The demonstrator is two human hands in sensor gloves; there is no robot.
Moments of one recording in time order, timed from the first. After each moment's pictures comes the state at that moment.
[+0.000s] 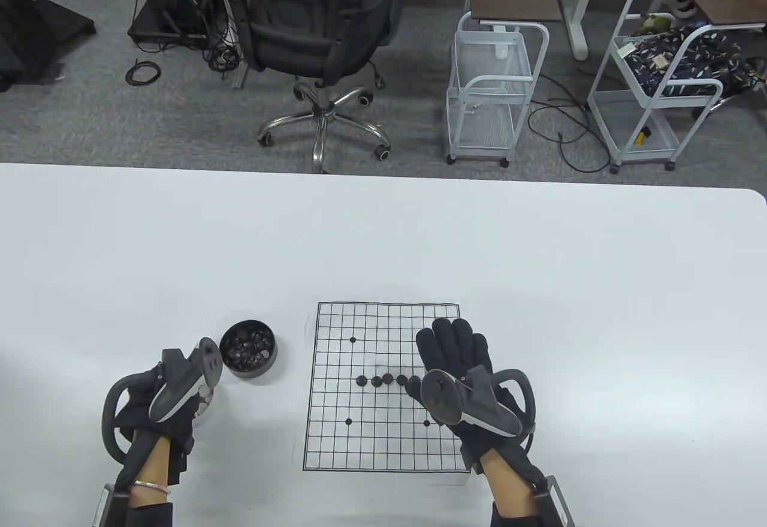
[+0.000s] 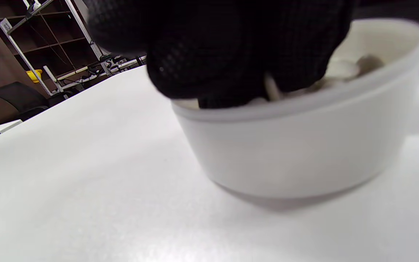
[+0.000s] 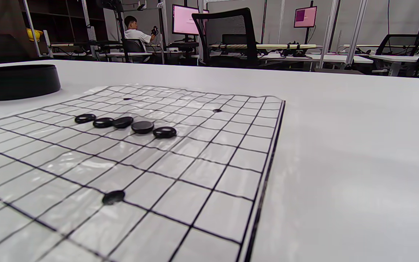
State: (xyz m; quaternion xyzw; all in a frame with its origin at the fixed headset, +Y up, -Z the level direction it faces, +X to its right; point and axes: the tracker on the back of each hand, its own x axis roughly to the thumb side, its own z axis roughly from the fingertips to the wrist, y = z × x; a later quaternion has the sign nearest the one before) left_hand -0.315 -0.728 -0.286 -0.14 0.15 -0.13 0.97; right_hand 0.087 -0.712 -0.263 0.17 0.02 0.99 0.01
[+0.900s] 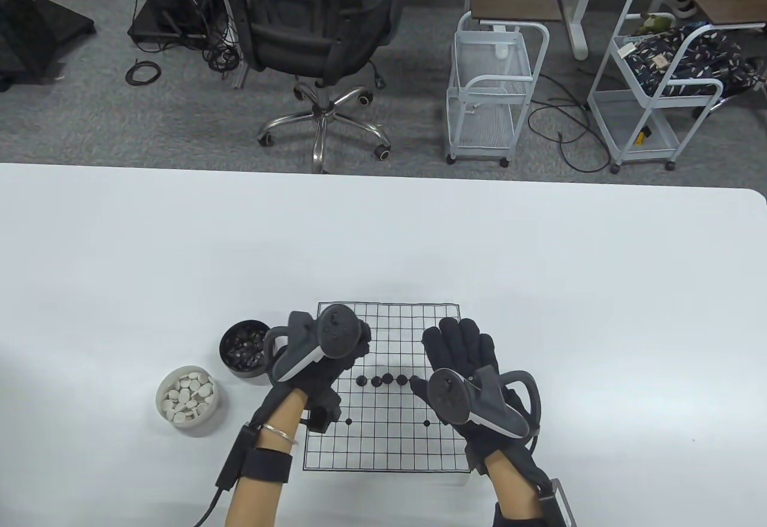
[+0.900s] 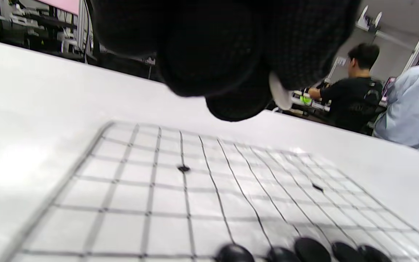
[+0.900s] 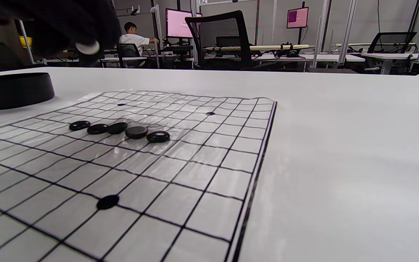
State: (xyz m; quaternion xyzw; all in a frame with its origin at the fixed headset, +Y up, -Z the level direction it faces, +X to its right) left_hand -0.109 -0.719 -0.344 -0.07 -0.12 0.12 0.98; right_hand 0.096 -0.712 -0.263 0.16 0.02 0.99 0.03
